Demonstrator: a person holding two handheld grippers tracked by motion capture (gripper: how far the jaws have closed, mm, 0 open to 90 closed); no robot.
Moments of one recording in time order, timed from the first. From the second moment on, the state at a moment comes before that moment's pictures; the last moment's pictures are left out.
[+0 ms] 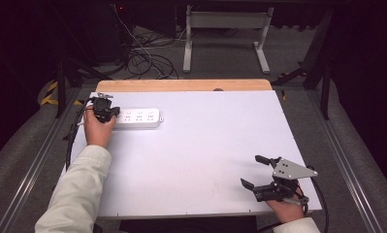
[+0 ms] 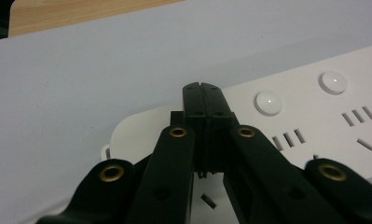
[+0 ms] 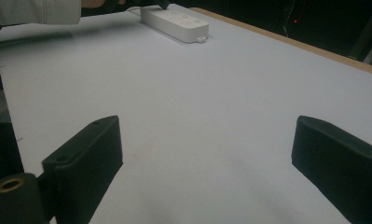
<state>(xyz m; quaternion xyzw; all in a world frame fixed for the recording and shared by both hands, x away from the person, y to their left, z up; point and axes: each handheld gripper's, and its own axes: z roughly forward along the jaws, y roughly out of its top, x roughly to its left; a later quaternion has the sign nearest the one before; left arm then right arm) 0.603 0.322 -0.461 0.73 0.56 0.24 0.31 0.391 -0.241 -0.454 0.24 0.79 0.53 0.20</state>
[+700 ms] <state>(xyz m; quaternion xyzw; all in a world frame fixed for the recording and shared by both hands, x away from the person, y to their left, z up) 0.561 0.314 -0.399 0.72 0.51 0.25 0.39 0.398 -0.238 -0.453 0.24 0.79 0.53 0.20</state>
